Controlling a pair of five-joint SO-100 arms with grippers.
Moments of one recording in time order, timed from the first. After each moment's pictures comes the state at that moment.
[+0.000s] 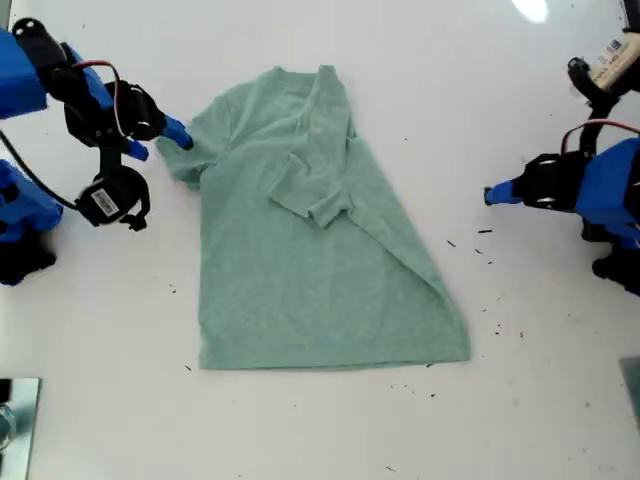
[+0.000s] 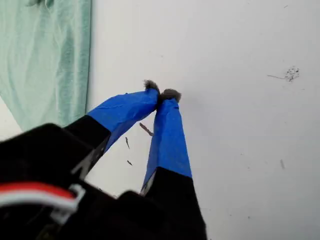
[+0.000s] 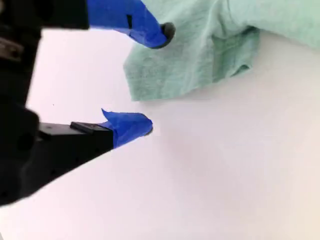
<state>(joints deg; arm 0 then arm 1) -44.6 116.0 136.1 63.3 20.7 25.1 200.4 174.9 77.0 -17.7</state>
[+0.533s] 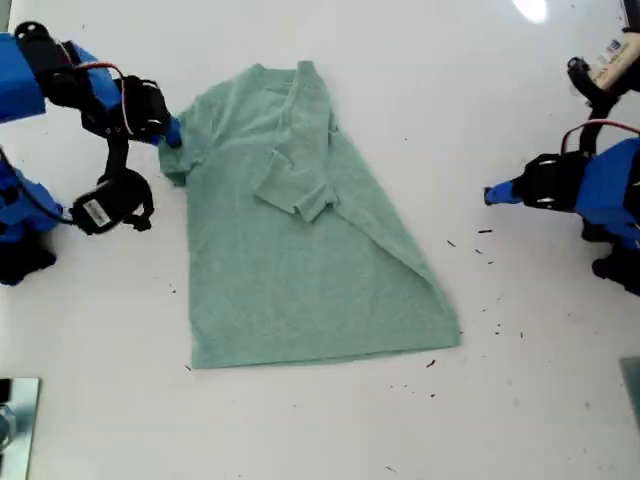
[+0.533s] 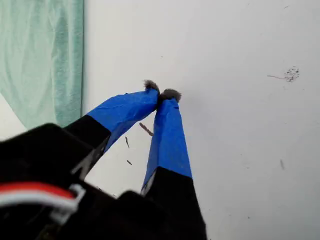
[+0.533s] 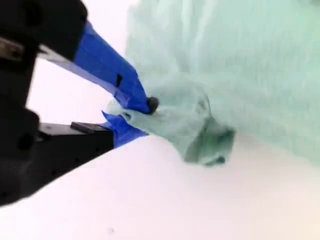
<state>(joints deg) -41.7 121.1 131.5 56.4 26.7 25.1 200.4 174.9 77.0 -17.8</state>
